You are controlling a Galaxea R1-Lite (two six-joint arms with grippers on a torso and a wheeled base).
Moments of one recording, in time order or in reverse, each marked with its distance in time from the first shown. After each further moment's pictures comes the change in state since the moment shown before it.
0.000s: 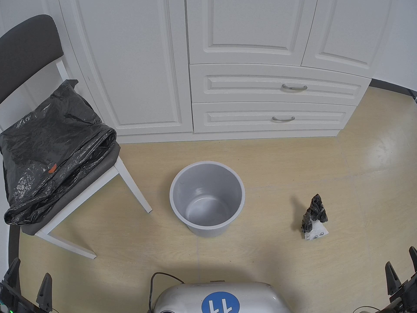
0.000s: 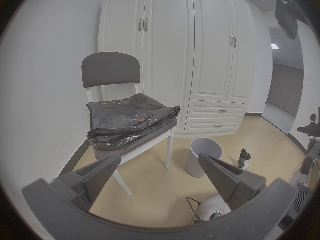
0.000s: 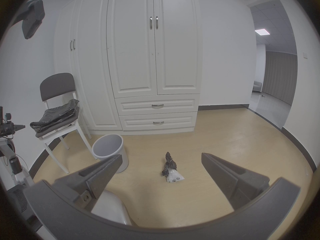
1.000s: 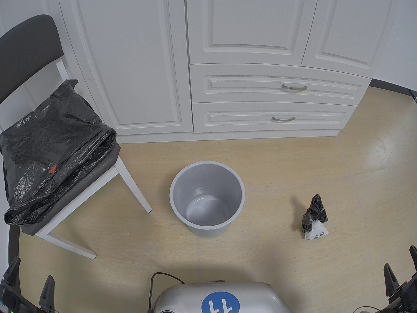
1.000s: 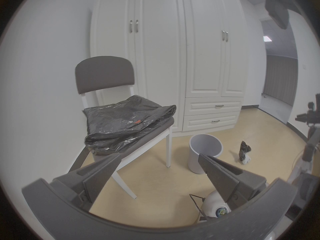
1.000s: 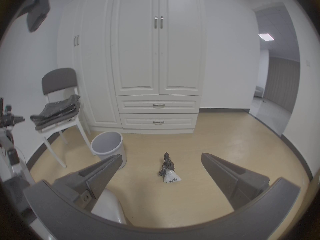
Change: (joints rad) left arm 0.001 0.000 0.000 0.000 -0.022 0.074; right arm -0.004 0.000 0.000 0.000 0.012 -0.067
